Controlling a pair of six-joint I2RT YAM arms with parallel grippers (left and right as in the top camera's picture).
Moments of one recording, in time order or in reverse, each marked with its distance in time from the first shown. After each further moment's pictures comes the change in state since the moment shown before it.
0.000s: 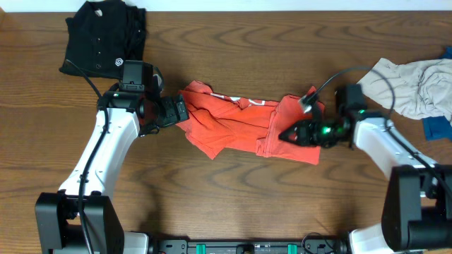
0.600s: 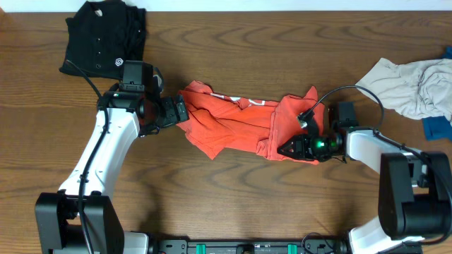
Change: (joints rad) left arm 0.000 0.000 0.000 -0.006 0.000 0.000; right arm 0.000 0.075 -0.130 0.182 0.066 0.047
